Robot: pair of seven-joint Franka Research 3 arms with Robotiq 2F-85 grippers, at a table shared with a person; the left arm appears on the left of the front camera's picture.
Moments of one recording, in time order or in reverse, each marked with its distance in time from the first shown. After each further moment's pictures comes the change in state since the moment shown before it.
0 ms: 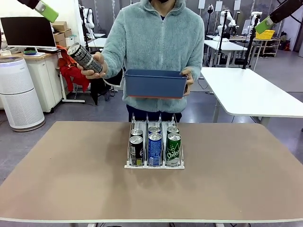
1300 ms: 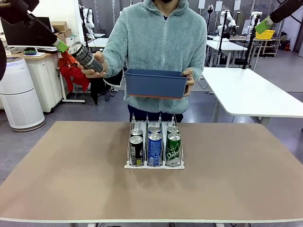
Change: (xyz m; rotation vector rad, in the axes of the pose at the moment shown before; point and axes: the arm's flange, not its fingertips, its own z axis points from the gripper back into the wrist) left arm -0.042 0.076 -0.059 0.301 0.100 0.054; right arm 0.000 0.000 0.000 0.000 0.000 0.000
